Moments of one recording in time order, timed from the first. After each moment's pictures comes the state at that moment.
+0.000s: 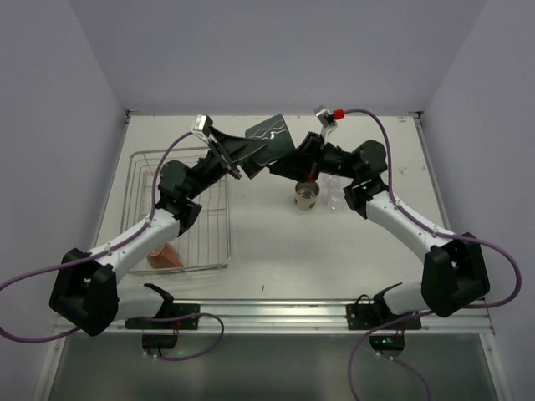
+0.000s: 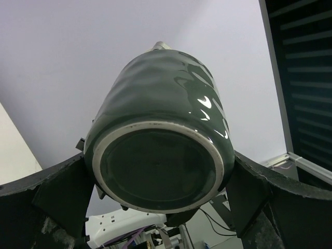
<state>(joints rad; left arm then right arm) -0.50 1.28 0.80 0.90 0.50 -1.59 0.45 1.40 0.97 0.83 -0.98 0.94</state>
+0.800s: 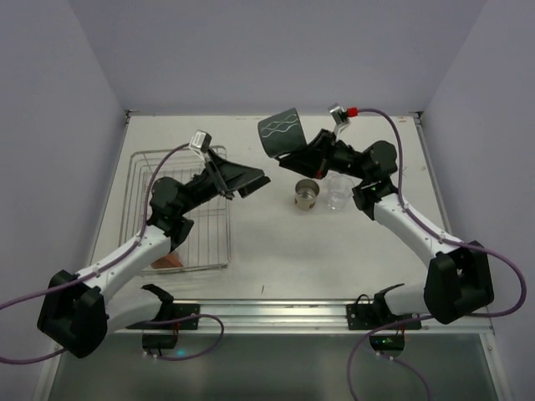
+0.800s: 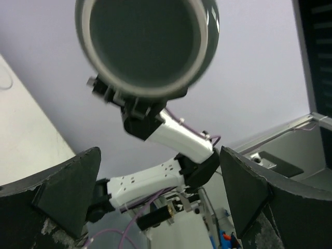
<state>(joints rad) -0.50 1.15 0.69 0.87 0.61 -1.48 0.38 1.35 0.94 0.81 -0.95 0.96</state>
